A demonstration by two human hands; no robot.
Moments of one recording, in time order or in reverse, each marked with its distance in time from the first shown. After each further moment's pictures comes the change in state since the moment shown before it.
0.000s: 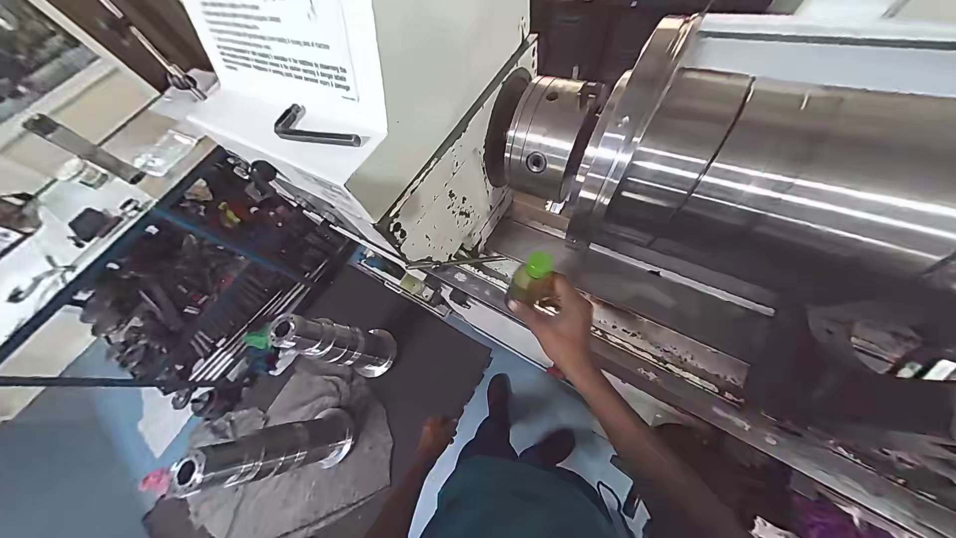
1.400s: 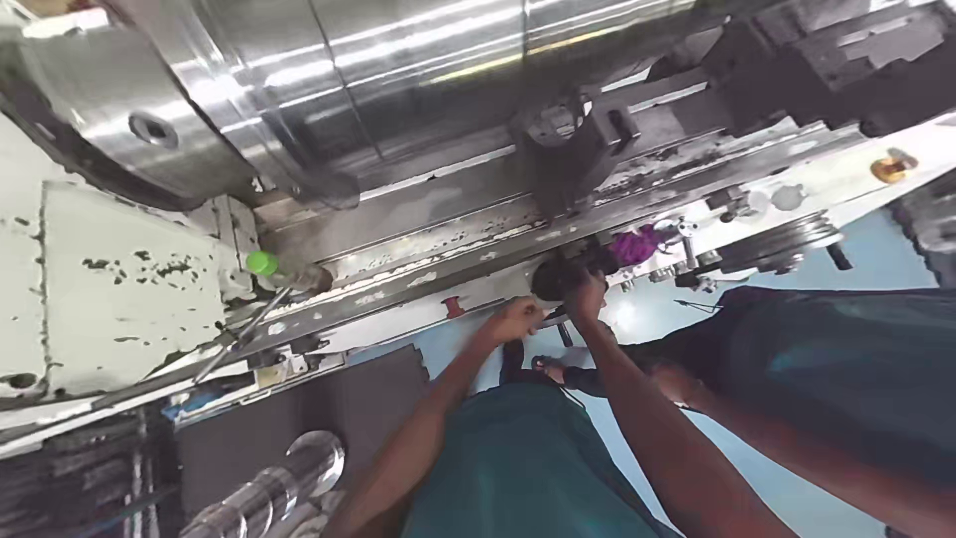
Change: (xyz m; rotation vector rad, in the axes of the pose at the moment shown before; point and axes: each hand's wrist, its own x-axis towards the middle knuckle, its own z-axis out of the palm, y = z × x) left_hand -0.098 0.233 0.194 0.828 -1.042 0.826; right_hand -0.230 0.148 -0.161 -0.674 0.732 0.908
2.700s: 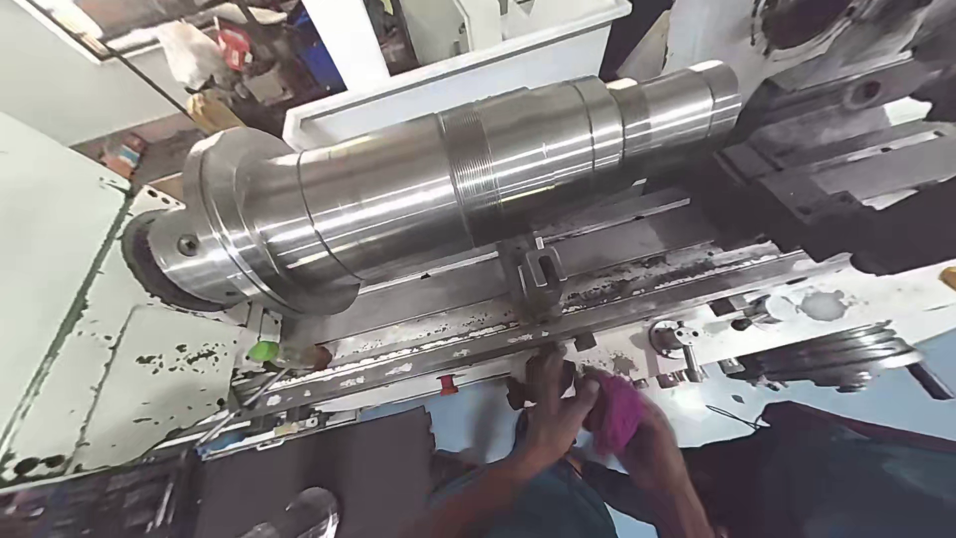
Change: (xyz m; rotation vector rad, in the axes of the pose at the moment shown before) left_hand 0.043 0.120 0.081 -0.489 0.607 0.293; right_hand -0.011 0.021 -0.140 1.523 -0.354 0.228
